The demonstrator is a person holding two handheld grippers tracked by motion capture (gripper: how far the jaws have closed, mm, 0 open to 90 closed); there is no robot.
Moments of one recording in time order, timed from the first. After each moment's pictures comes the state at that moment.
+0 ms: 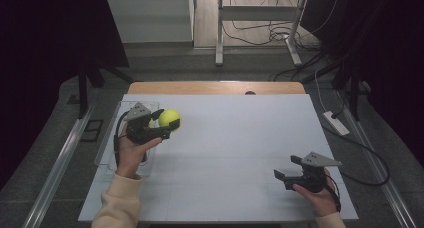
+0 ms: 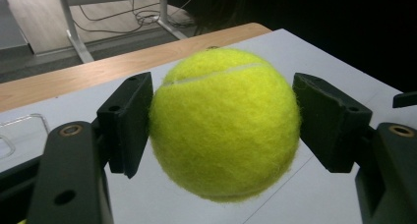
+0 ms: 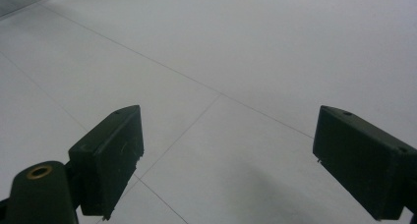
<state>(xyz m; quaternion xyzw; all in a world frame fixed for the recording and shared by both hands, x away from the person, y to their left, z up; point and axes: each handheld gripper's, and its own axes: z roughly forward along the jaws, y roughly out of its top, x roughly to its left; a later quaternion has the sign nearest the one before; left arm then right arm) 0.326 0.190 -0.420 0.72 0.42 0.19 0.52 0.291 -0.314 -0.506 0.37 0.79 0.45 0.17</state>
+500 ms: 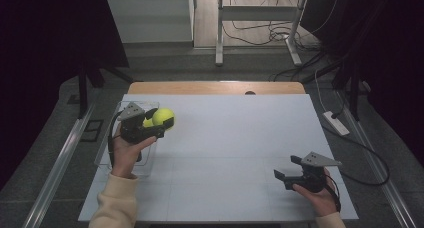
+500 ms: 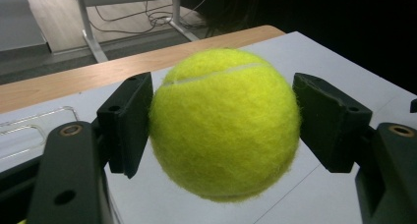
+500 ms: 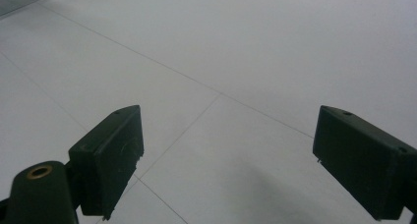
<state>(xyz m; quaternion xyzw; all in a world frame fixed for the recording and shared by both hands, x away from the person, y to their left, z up) 0.325 0.203 -0.420 0.71 0.44 0.20 0.51 0.292 -0.313 -0.506 0.37 0.79 0.45 0.17</state>
